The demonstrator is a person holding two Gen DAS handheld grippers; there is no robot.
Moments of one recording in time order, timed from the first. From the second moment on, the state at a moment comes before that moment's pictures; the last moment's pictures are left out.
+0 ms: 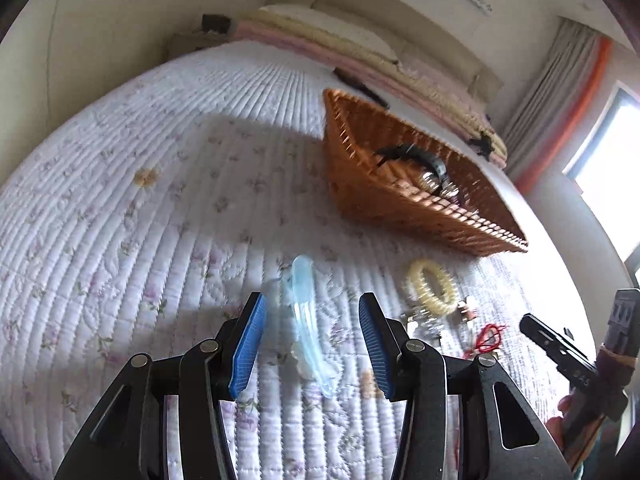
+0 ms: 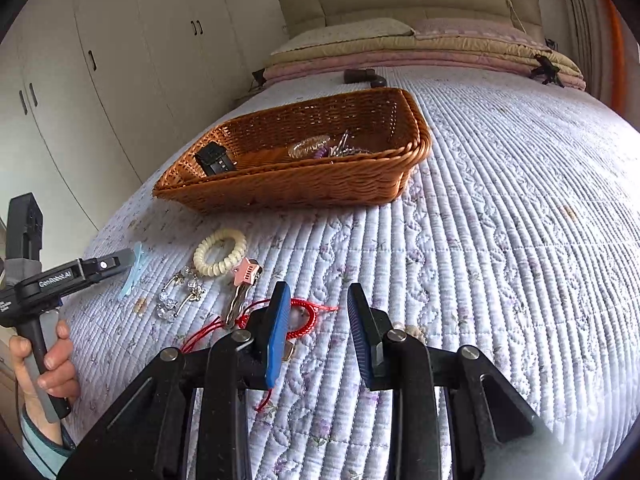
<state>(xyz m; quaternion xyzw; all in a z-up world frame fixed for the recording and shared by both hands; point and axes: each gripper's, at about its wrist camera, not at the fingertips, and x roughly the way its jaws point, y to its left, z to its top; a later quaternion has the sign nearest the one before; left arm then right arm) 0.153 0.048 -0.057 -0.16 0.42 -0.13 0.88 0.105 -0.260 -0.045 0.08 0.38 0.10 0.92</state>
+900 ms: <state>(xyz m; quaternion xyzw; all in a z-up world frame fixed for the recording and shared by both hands) 0.153 0.041 -0.064 -0.14 0.41 -0.12 0.89 0.130 -0.208 -0.069 -0.05 0.43 0.06 0.90</state>
